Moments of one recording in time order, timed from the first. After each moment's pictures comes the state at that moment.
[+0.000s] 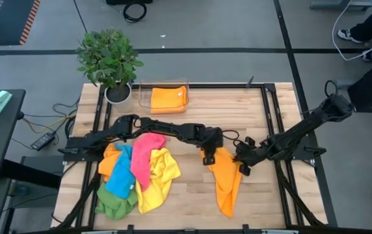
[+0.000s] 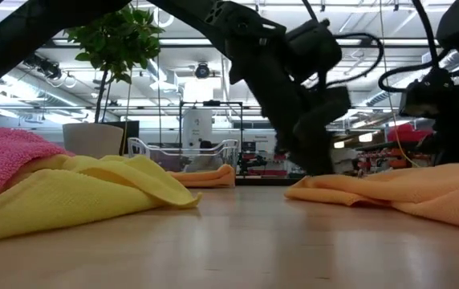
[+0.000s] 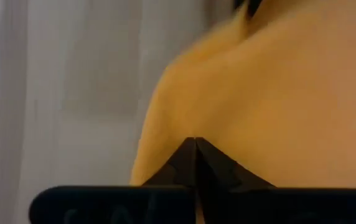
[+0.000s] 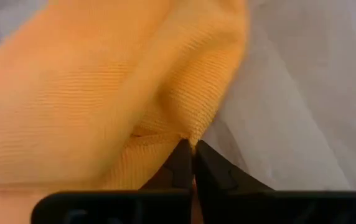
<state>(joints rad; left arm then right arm) 0.00 2.39 1.89 -0.48 0.04 -0.04 0.43 1.12 0.28 -0.20 0.31 0.76</state>
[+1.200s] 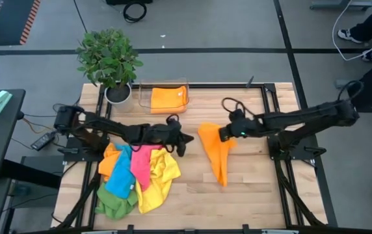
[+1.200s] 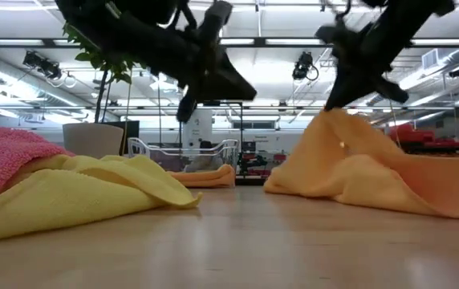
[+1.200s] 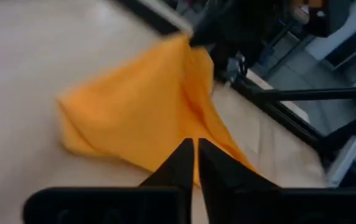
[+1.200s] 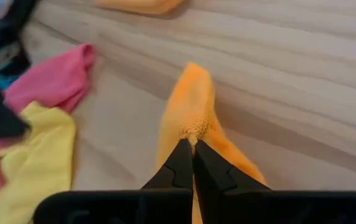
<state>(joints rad) -0.06 1.64 0.82 0.46 -0.19 -0.69 0.05 1.16 0.78 -0.53 0.38 1.13</state>
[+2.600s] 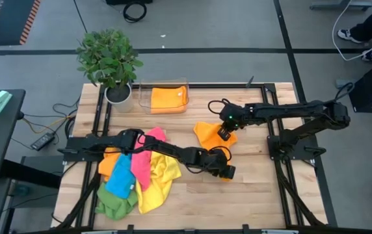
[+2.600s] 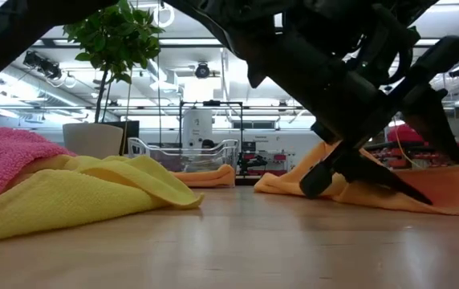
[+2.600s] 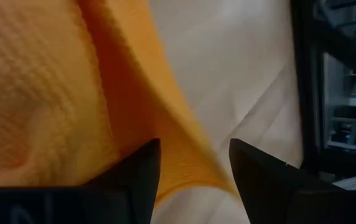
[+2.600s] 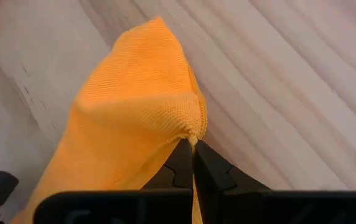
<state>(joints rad) -0.18 2.49 1.95 -0.13 -0.01 -1.35 -0.22 1.28 0.78 -0.54 0.12 0.44</state>
